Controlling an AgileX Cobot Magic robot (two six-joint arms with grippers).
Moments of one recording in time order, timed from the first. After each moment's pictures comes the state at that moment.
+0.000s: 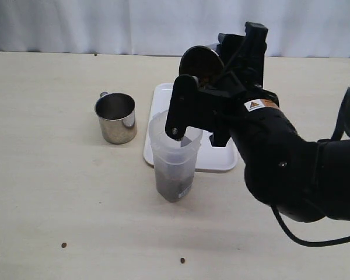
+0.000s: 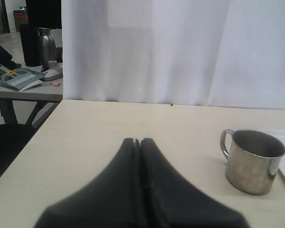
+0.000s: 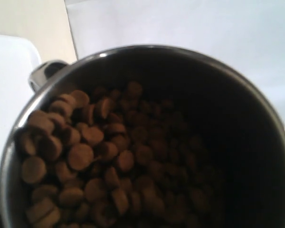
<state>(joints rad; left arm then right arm) 0.14 0.00 0.00 0.10 0.18 -0.11 0.92 1.57 -0.72 1.12 -0.88 -2.12</state>
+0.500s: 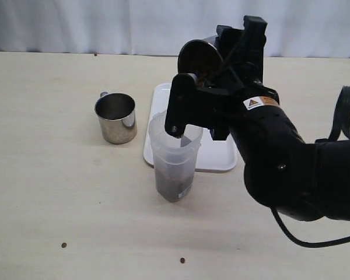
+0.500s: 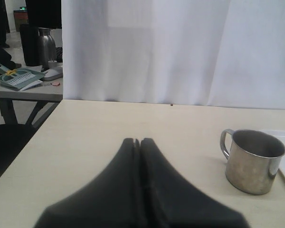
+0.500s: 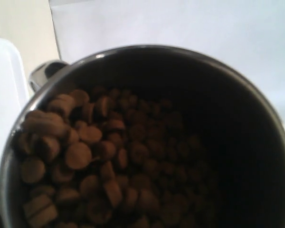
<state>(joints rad) 0.14 0.00 0.00 0.10 0.18 -0.11 0.92 1.57 -0.72 1.06 -0.92 -2.12</state>
